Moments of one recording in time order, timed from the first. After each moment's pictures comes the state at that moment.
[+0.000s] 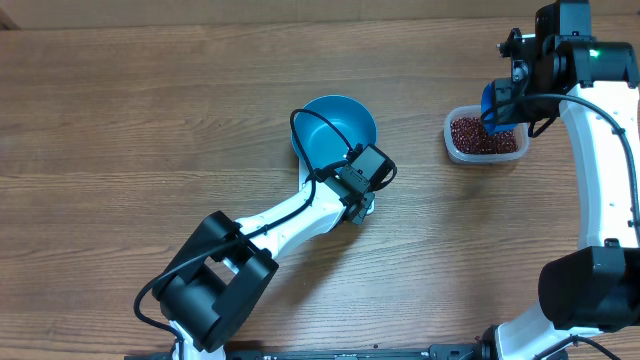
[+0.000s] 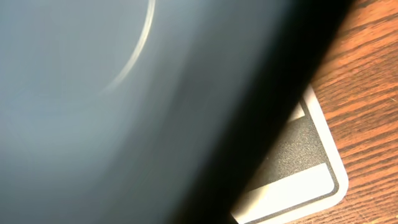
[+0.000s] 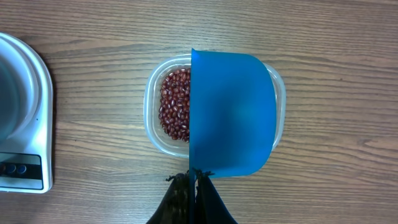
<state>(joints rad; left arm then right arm) -0.77 1.93 1.21 -0.53 -0.24 -0.26 -0.06 1.79 1.82 -1.26 -0.01 -0.14</state>
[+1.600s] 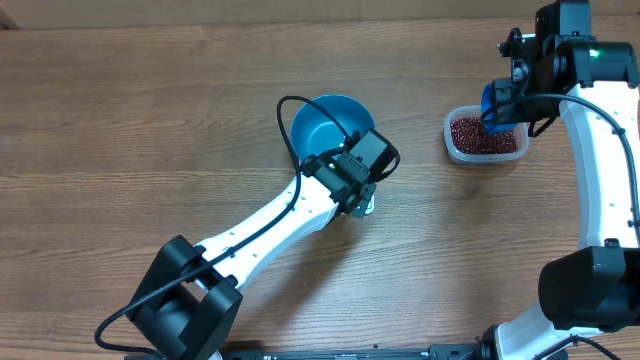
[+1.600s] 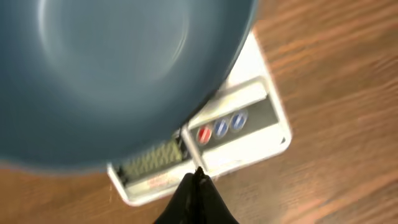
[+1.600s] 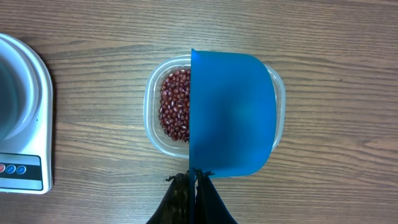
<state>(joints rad) -0.77 1.80 1.33 -0.78 -0.22 -0.33 -0.06 1.79 1.82 -1.26 -0.01 -0.14</state>
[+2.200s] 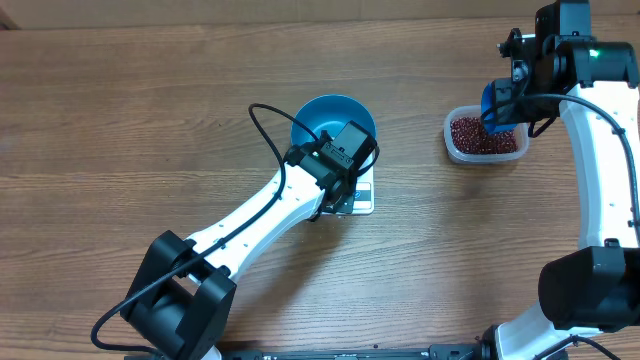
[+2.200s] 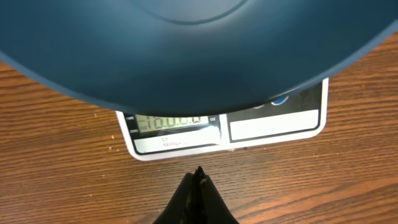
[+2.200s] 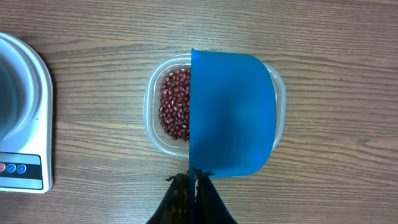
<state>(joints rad) -0.70 1.80 1.33 -0.88 -0.12 -0.52 -0.06 1.79 1.82 -1.26 -0.01 -0.14</state>
